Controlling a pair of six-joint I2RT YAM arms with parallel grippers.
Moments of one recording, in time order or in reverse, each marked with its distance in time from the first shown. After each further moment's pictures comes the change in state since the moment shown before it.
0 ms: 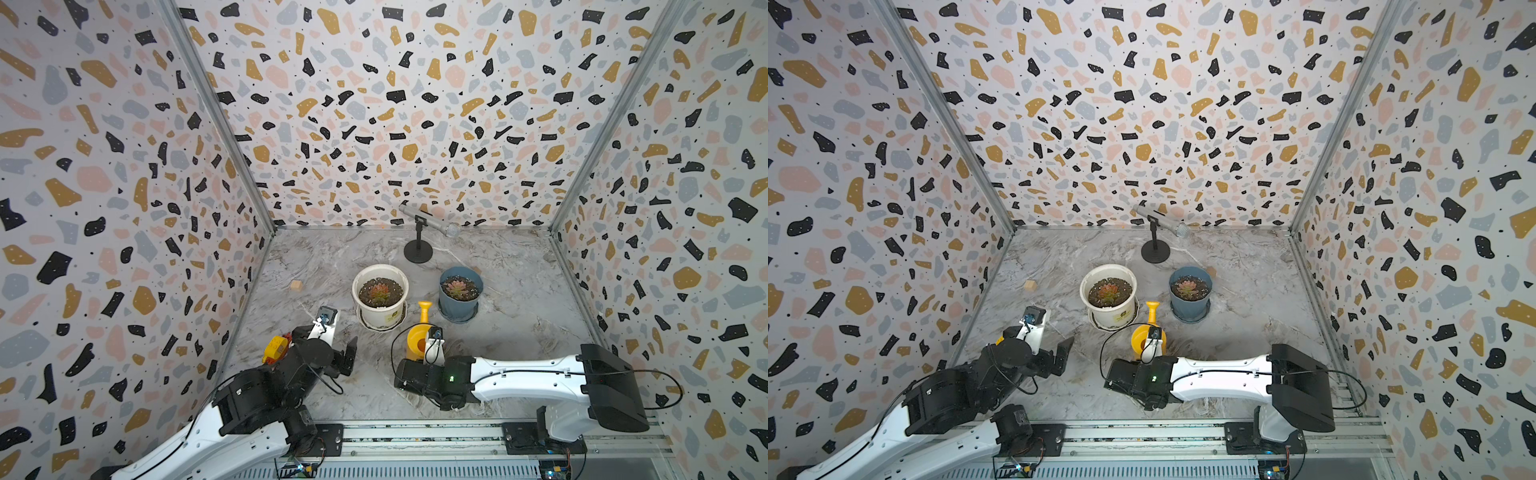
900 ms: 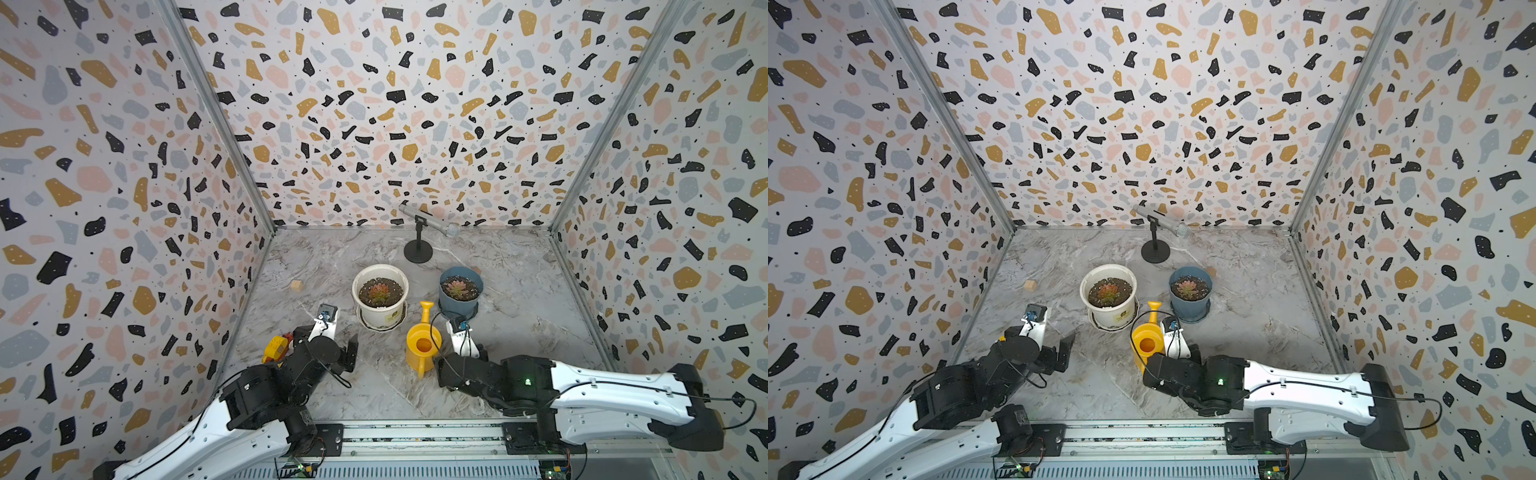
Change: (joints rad) left arm 0.000 0.044 0.002 0.000 -0.010 -0.064; right arm -0.002 -0.502 -0.065 -0.134 0.117 -0.531
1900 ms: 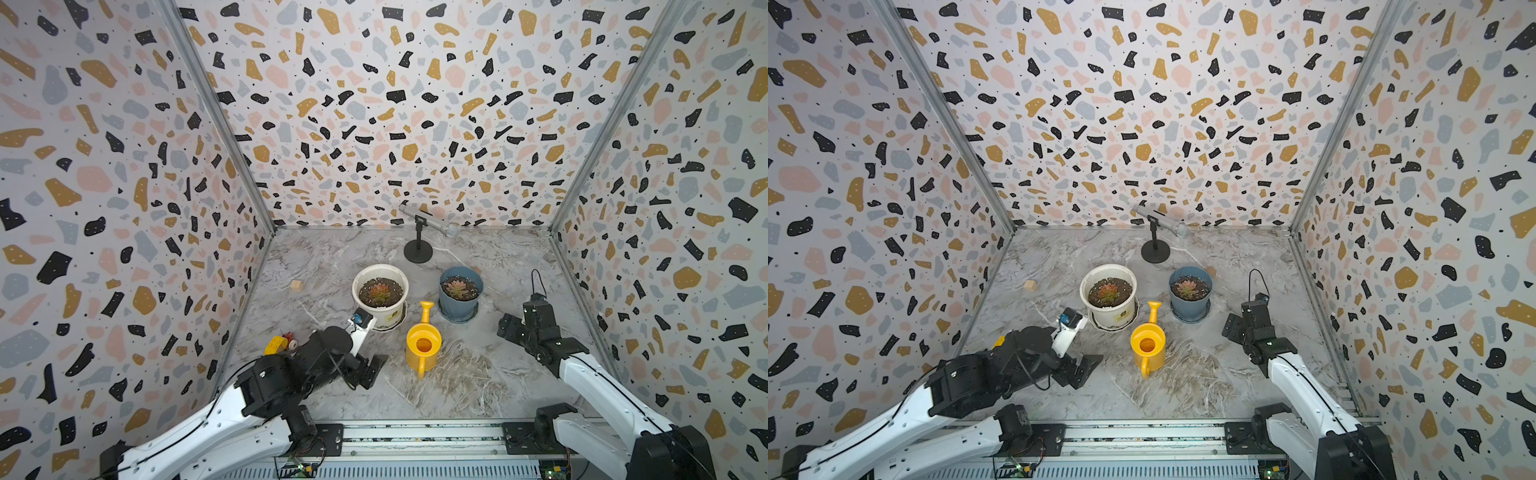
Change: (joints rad) left arm -0.042 0.161 0.068 0.060 0.406 0.118; right arm -1.176 -0.074 -0.481 0.502 -0.523 -0.298
